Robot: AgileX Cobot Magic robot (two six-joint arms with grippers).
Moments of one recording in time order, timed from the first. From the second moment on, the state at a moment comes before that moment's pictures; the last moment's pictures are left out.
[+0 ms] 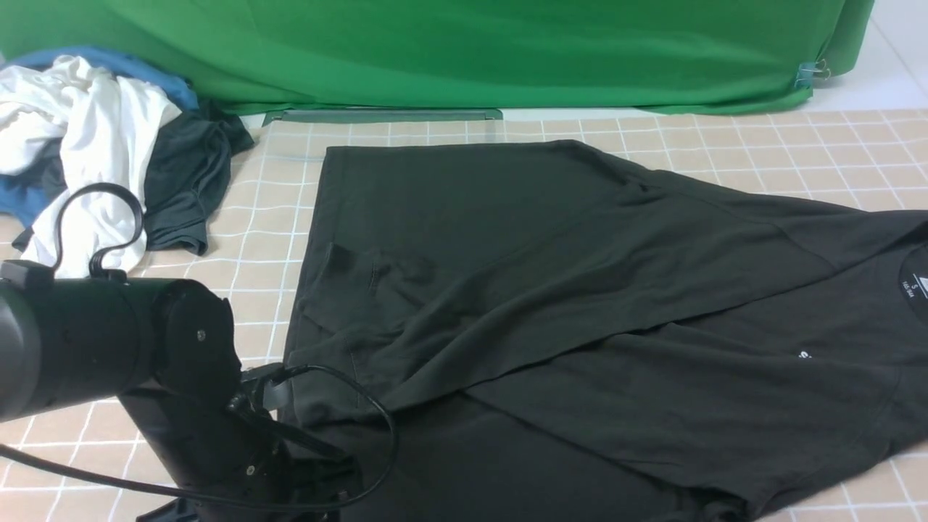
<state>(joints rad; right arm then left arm) 0.02 0.88 -0.79 0.10 0.98 -0.13 -0.41 1.57 -0.71 -0.28 0.87 -0.38</state>
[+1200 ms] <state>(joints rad) 0.54 1.23 -0.73 0.06 0.97 -0.14 -0.41 1.36 -0.71 -0.18 0.79 -0.41</state>
